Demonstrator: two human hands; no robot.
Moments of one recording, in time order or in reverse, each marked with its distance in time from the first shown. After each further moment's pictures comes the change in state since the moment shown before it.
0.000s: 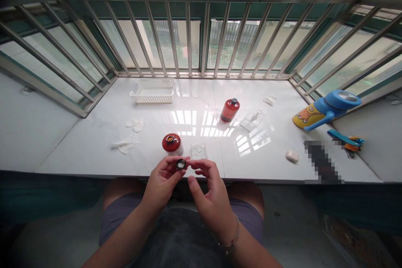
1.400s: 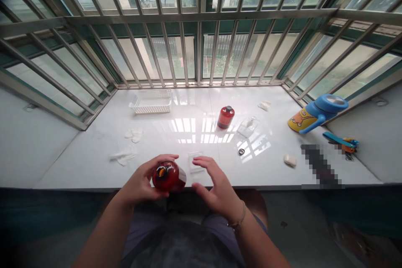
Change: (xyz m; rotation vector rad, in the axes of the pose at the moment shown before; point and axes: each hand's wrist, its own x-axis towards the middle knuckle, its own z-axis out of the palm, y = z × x) left_hand 0.036 0.062 -0.062 0.615 -0.427 0.231; right_hand 0.040 0.020 -0.046 -0.242 -0.213 -0.263
